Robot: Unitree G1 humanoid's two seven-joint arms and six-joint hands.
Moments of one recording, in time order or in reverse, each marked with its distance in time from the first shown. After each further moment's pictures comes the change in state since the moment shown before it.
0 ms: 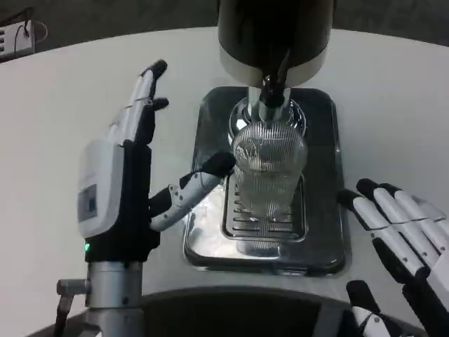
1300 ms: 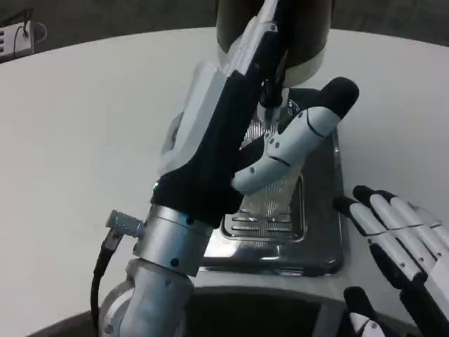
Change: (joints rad) left arm -0.067 -0.138 -0.091 -0.509 -0.107 0.338 -0.586; right arm 0.016 0.001 0.006 -0.004 0.018 -0.002 0.017
